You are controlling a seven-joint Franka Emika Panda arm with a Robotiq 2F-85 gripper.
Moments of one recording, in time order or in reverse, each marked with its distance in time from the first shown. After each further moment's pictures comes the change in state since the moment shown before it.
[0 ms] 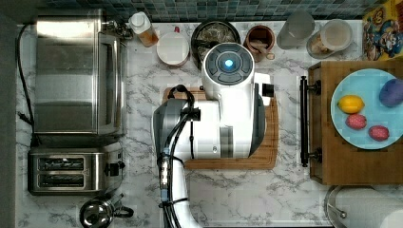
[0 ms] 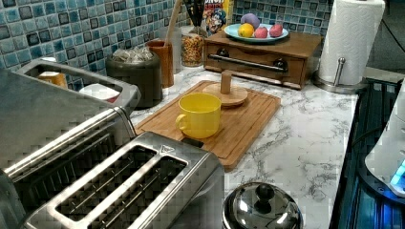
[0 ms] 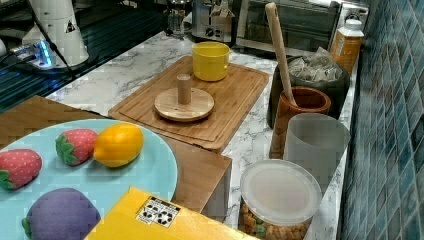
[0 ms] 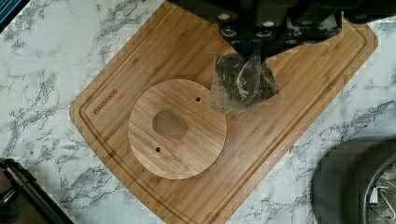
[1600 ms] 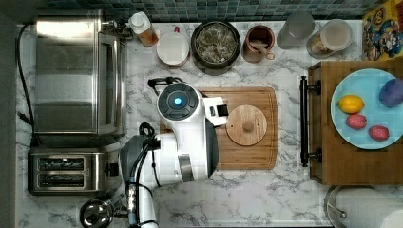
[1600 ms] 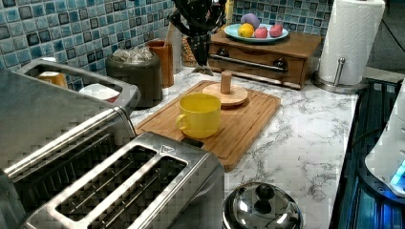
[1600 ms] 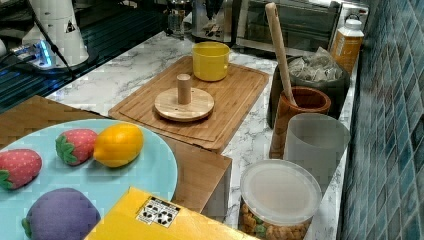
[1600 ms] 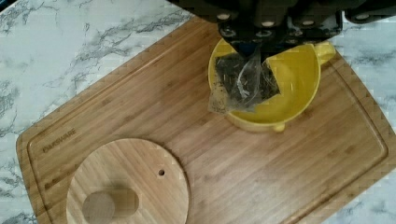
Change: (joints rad) arm 0.039 -0.082 0.127 -0.279 0.045 0.148 -0.105
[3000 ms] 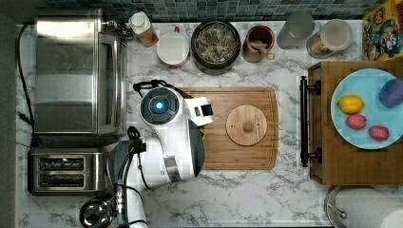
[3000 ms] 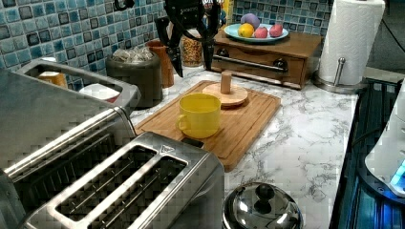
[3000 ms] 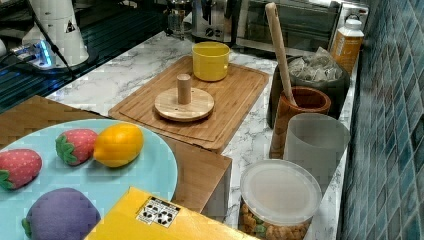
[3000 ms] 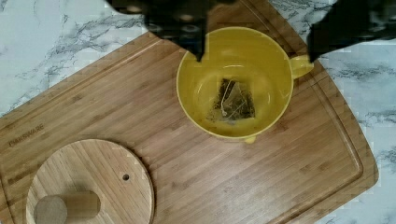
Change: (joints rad) arm 0.012 0.022 0.042 -0.014 -0.003 0.064 -0.002
